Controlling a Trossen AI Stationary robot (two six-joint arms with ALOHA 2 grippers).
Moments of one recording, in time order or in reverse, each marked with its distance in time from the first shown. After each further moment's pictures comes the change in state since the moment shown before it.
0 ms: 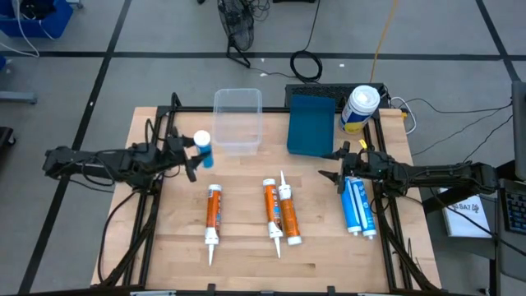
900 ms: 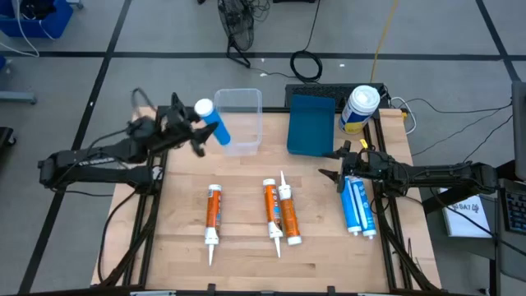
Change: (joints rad) left arm 0.320 0.278 0.266 0.234 0.288 -0.025; right arm 0.000 0.000 0.000 0.000 0.026 -0.001
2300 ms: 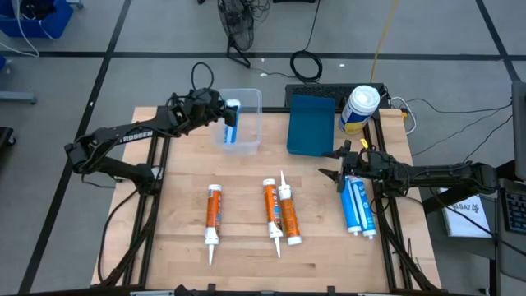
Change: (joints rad) left arm 0.296 0.509 0.235 -0.328 -0.041 -0.376; right arm 0.000 0.000 0.000 0.026 -0.002 0.001
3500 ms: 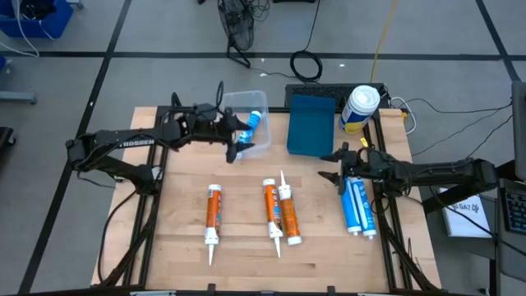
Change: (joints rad) left arm -0.211 -0.001 -0.004 0.107 0.464 0.463; right arm 0.072 0.006 0.095 -0.154 0.008 0.131
